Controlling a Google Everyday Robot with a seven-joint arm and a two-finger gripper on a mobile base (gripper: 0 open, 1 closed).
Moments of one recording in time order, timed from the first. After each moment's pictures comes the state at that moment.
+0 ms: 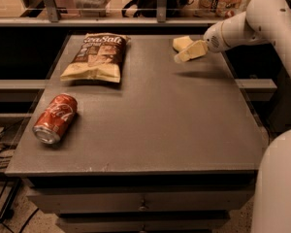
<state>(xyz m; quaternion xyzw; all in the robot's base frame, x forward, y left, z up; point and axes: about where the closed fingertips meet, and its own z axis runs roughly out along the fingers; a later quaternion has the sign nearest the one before) 0.792 -0.158 0.869 -0.37 0.81 0.16 0.42</state>
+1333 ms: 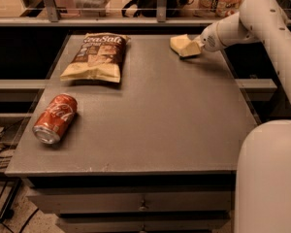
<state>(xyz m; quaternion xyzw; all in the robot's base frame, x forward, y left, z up) 0.814 -0.157 0.857 -0.38 0.82 0.16 0.41</state>
